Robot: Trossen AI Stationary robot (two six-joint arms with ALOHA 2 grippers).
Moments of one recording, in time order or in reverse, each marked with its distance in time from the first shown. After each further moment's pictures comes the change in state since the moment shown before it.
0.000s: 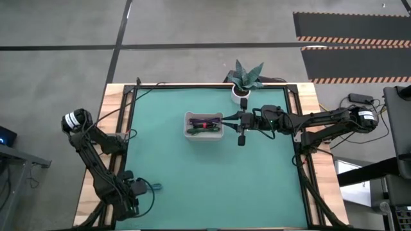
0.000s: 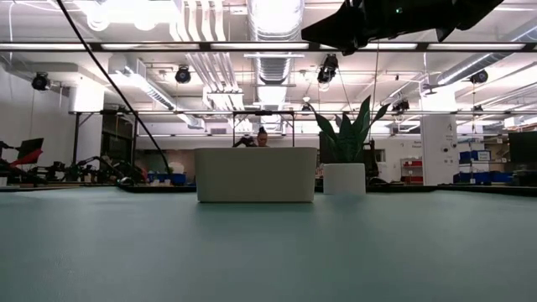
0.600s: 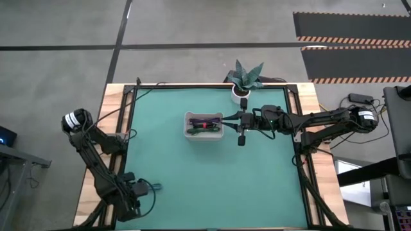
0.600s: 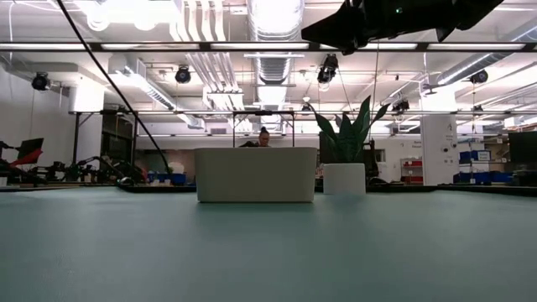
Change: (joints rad) left arm 0.013 0.000 0.002 0.056 0.000 -0.006; right arm 0.000 0.000 0.000 0.001 0.000 -0.008
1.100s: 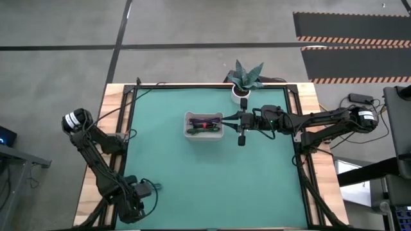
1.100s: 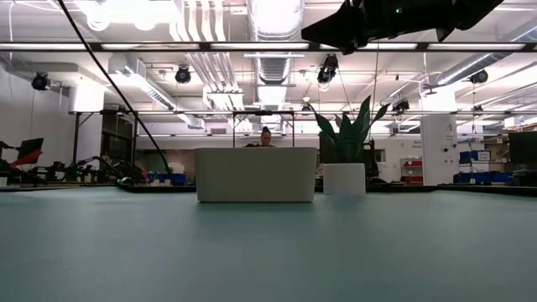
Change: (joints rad) left arm 0.036 0.000 0.020 0.078 0.000 -0.050; right arm 0.000 0.000 0.000 0.001 0.000 -0.006
